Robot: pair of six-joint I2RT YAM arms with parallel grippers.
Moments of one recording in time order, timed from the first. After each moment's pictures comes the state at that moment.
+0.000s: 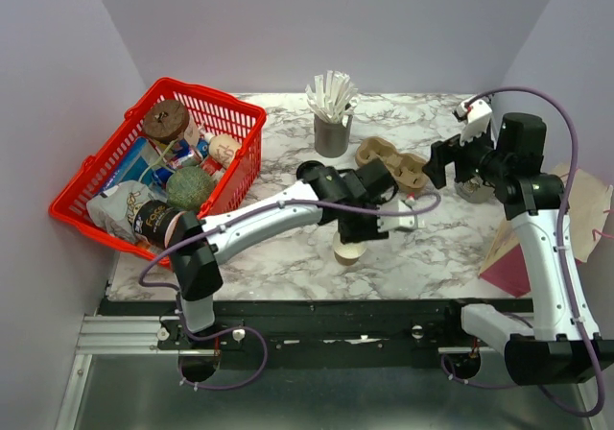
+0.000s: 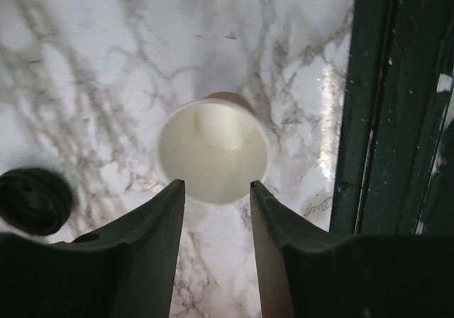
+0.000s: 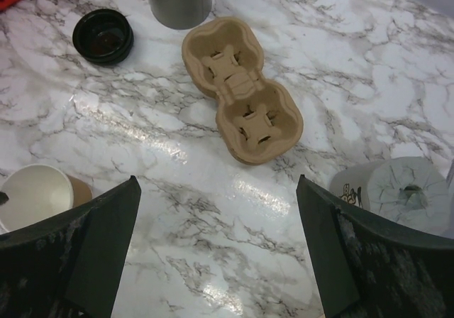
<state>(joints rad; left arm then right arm) -1.09 1.81 1.72 -1.01 0.17 0.50 0.02 1.07 1.26 -0.74 -0.39 -0.31</state>
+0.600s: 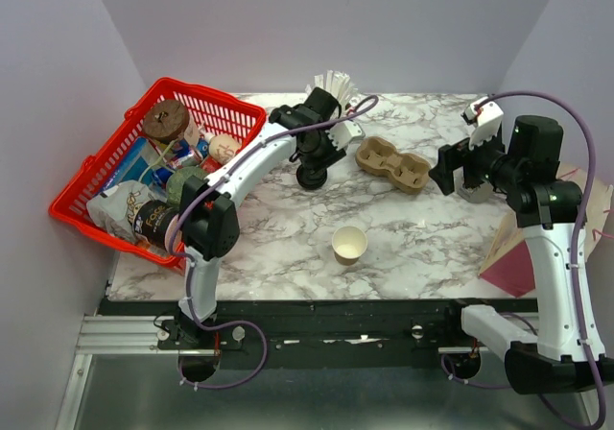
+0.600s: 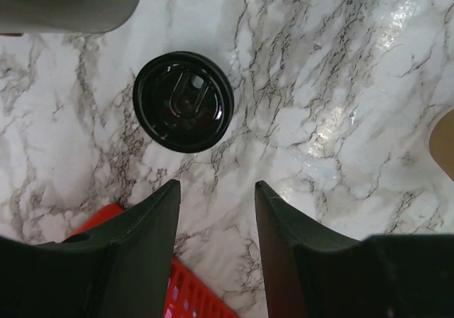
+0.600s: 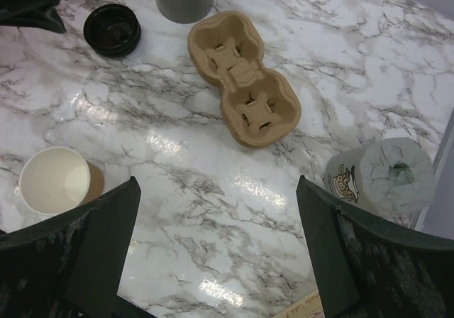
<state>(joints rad) -0.62 2.01 1.97 -1.00 0.13 0.46 0.02 1.02 1.37 -0.89 -0.37 -0.30</state>
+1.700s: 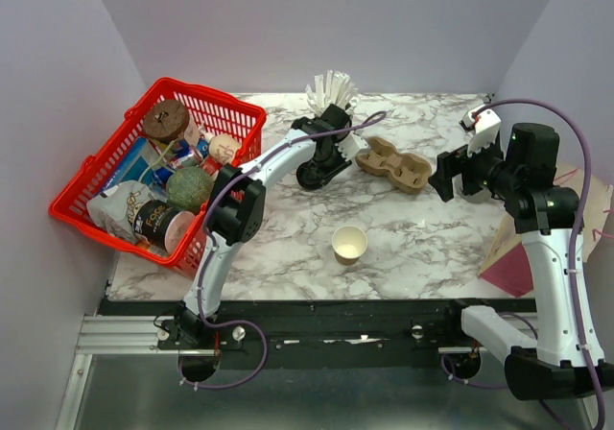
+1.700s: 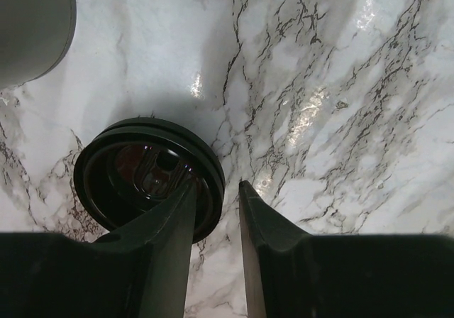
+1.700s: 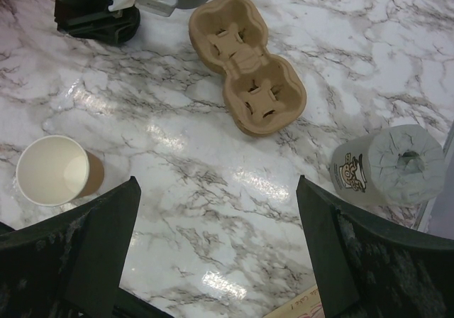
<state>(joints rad) -0.63 2.29 2.06 -0.93 0.15 0.44 0.02 0.99 1.31 -0.89 -0.36 -0.31</state>
